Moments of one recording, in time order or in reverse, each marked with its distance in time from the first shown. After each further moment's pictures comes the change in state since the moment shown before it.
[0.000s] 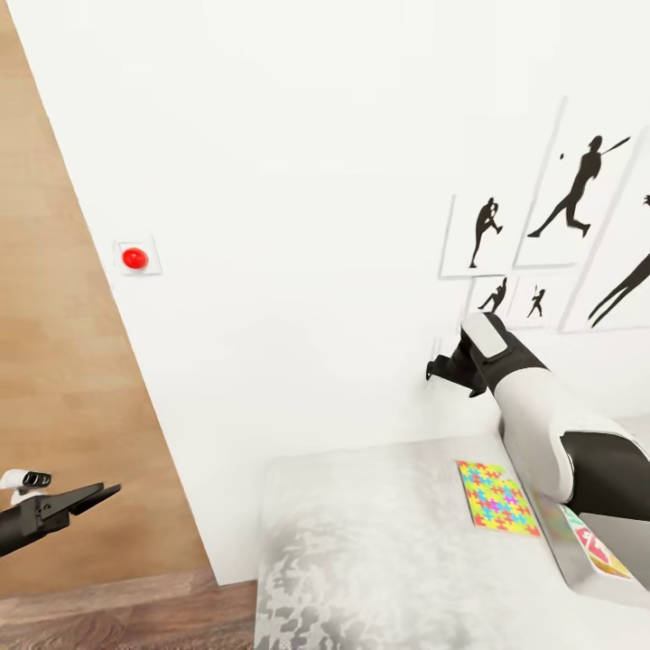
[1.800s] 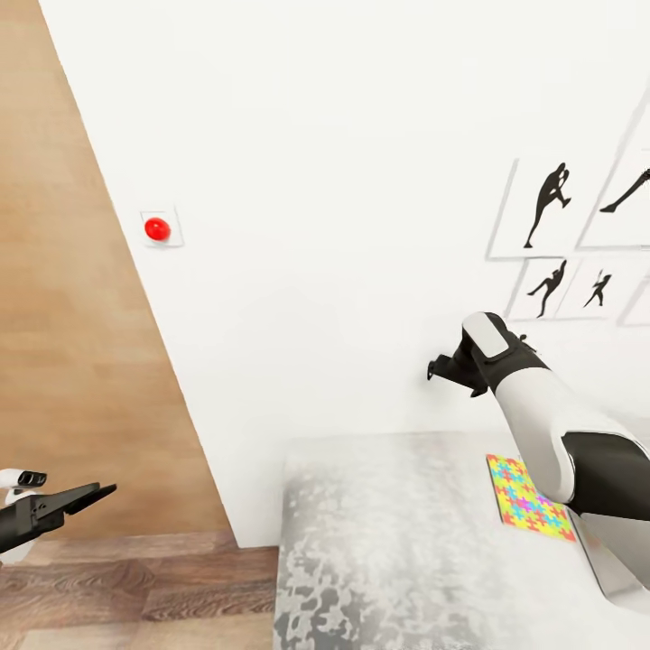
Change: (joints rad) left arm 0.000 0.017 -0.001 0.002 0.000 0.000 0.001; right arm 0.000 -0.005 0.000 -0.001 0.001 0.000 0.000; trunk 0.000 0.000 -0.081
